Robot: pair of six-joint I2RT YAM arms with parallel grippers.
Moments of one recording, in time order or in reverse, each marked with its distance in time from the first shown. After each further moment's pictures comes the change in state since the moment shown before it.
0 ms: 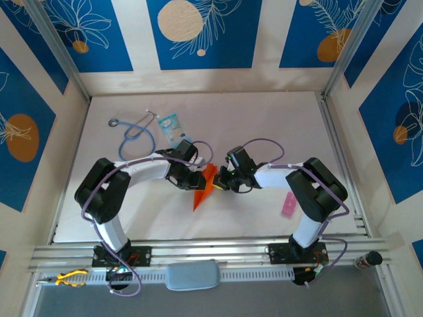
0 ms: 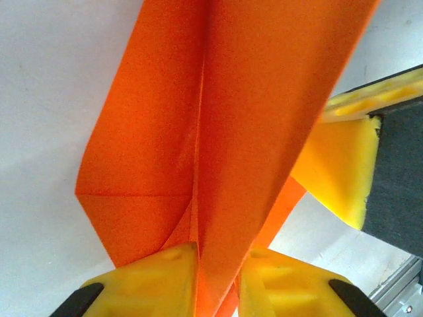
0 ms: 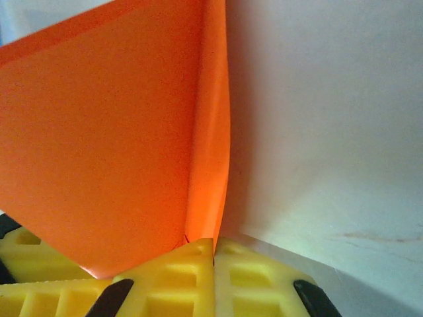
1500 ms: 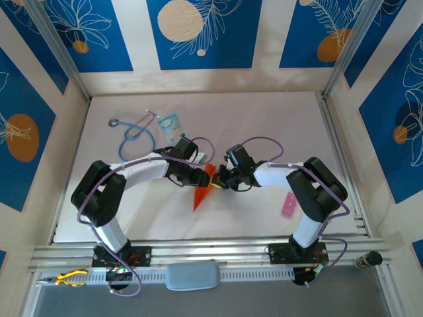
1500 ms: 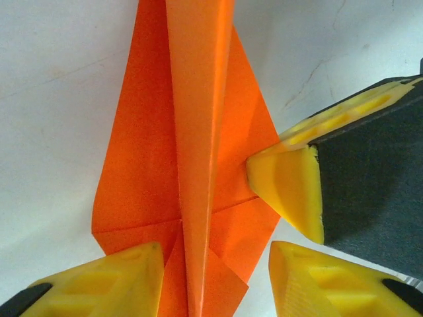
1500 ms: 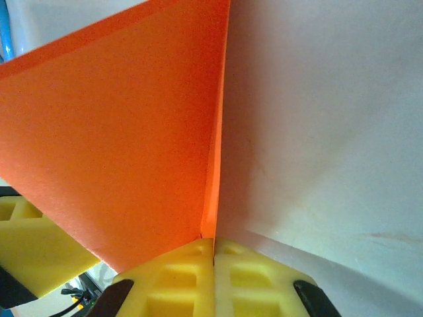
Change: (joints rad) left arm -0.006 -0.038 0.014 0.021 -0.052 0.081; right arm 0.001 0.000 0.030 -0.031 -0.019 -0.008
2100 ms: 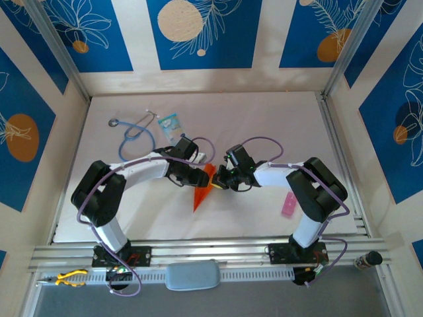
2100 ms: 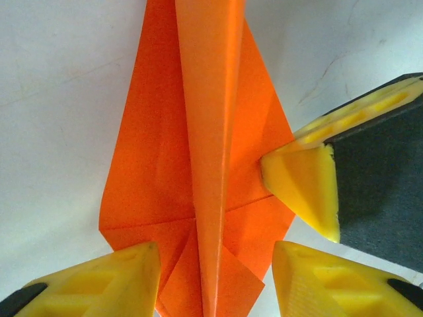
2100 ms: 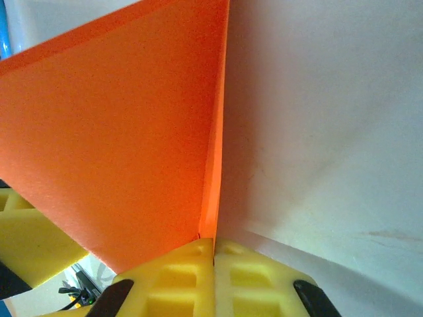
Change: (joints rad) left arm -0.002 0.001 0.009 -0.028 -0.033 0.025; right arm 0.000 0.000 0.000 -0.004 0.000 -0.008
